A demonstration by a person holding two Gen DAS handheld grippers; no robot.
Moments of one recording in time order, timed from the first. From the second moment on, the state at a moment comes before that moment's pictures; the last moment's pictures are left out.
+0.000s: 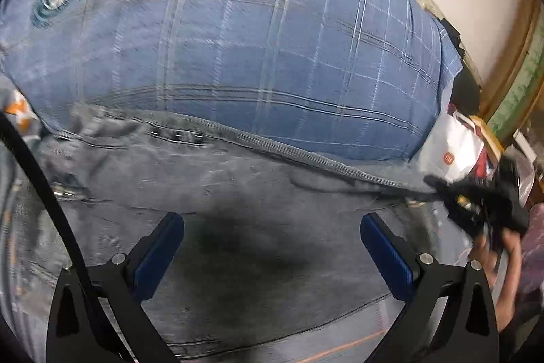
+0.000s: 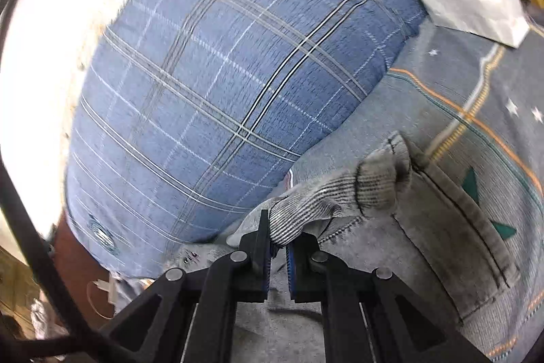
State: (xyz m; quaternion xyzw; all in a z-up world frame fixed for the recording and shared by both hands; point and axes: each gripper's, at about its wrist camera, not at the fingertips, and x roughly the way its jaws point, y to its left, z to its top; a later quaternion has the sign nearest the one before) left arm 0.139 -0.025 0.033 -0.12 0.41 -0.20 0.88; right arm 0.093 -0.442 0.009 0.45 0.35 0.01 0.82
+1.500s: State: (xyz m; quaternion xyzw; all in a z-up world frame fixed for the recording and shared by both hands) left arm 0.119 -0.077 -0.027 -0.34 0.54 -0.16 0.75; right arm 0.024 -0.490 -0.052 0.49 0.40 0.07 0.77
